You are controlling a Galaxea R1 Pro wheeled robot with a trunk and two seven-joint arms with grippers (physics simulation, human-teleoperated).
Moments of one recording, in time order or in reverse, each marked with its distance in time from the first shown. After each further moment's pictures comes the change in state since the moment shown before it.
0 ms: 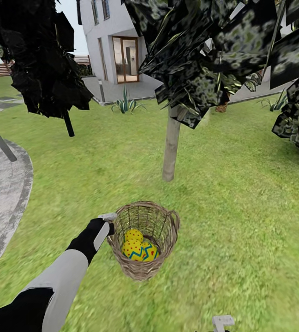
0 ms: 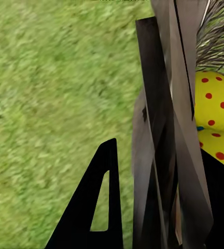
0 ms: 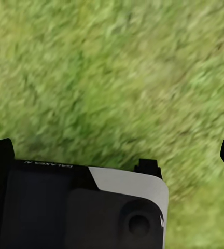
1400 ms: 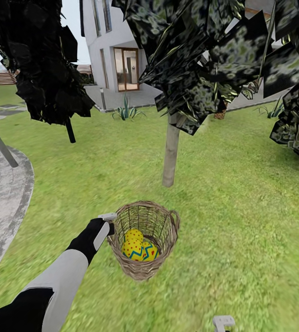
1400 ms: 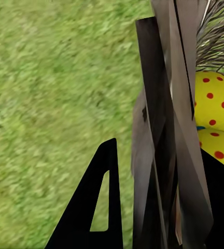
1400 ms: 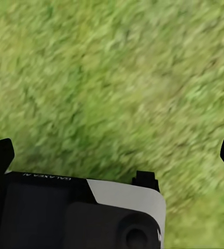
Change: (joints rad) left arm 0.000 0.000 0.000 0.000 0.002 -0.001 -0.001; right arm 0.000 -0.002 0.000 0.002 0.000 -0.002 -0.005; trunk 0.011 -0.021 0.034
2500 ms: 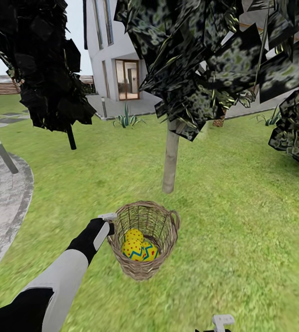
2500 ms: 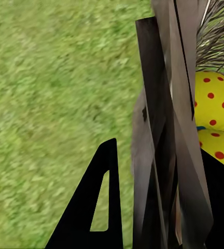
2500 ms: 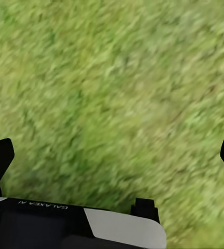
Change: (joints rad) left arm 0.000 0.000 0.000 0.000 0.000 0.000 0.000; right arm 0.000 0.002 0.000 0.002 -0.003 -0.028 0.000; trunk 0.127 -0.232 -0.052
